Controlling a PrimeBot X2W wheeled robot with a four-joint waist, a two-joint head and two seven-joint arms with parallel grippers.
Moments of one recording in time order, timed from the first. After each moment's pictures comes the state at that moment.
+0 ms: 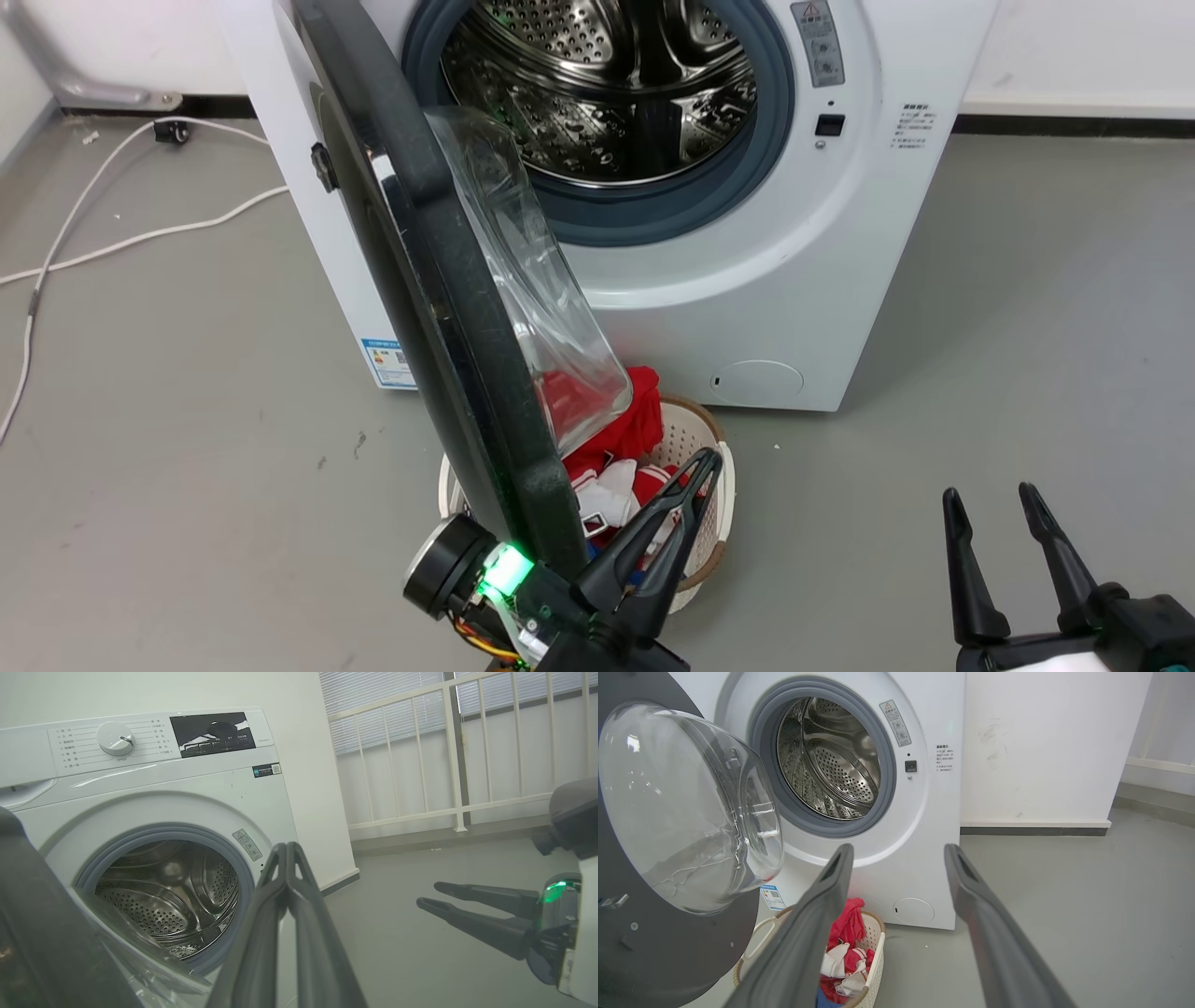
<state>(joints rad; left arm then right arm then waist) -0.09 0.15 -0.64 -0.23 0.04 0.07 -0.26 0.16 -0.05 -0.03 -0.01 0.12 0.13 -0.26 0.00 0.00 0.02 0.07</state>
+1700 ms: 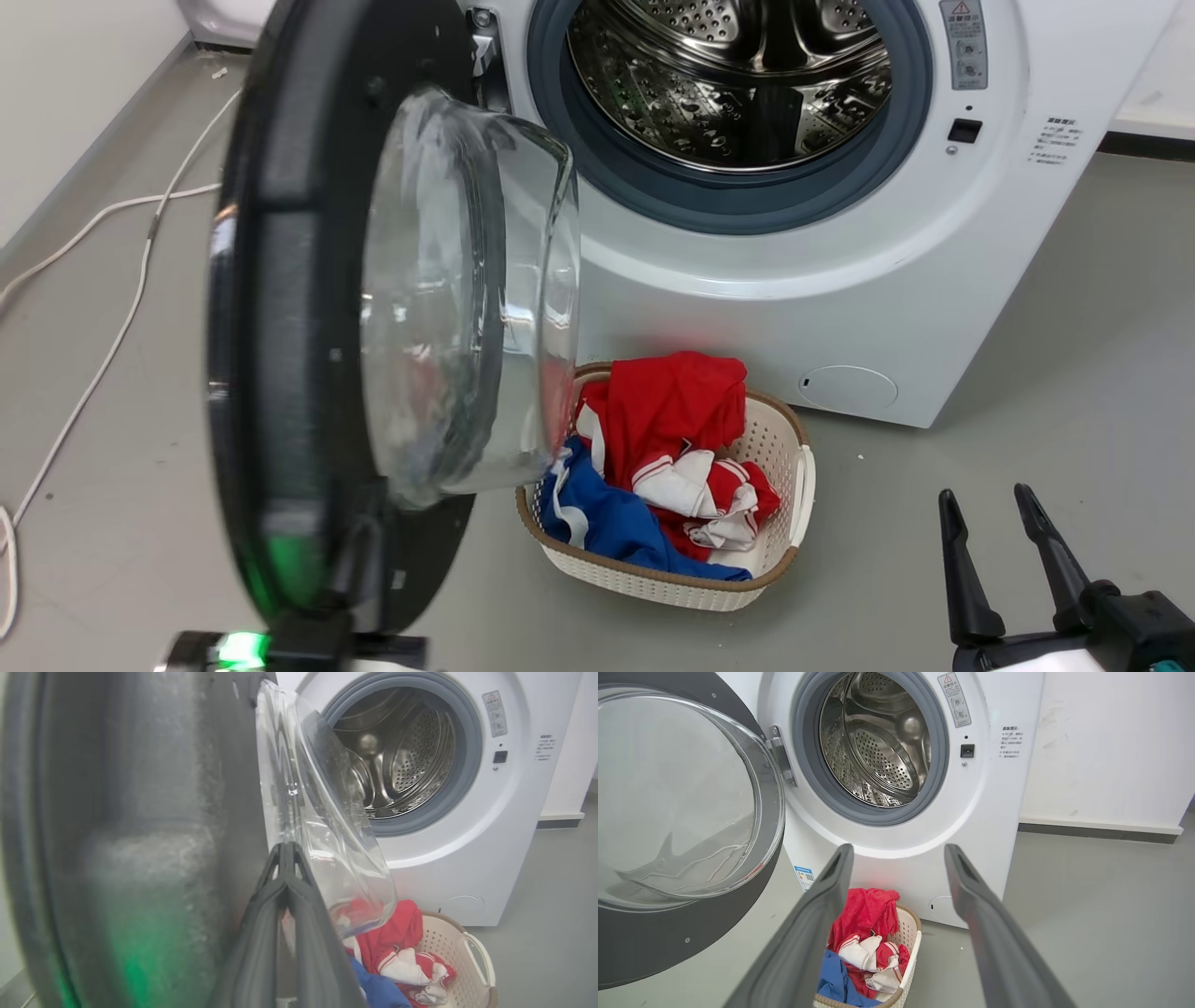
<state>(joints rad) 0.11 0.19 -0.26 -0.08 -0.08 0.23 -0.27 0.14 -0.05 -0.02 0.01 0.11 0.13 -0.26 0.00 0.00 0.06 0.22</state>
